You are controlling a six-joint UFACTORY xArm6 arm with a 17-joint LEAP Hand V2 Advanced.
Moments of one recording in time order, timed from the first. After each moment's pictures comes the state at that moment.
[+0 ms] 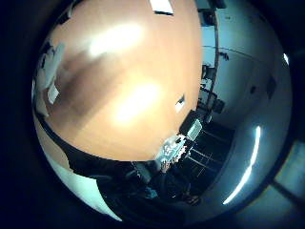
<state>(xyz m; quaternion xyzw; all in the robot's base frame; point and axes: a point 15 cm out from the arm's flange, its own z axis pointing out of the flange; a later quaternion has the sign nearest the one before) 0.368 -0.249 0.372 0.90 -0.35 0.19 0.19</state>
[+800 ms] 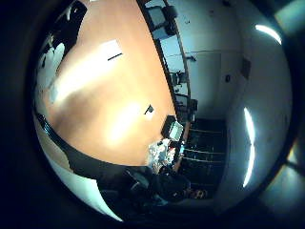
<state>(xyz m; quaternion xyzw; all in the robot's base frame) 0.364 -0.117 0.584 0.89 -0.34 0.30 0.06</state>
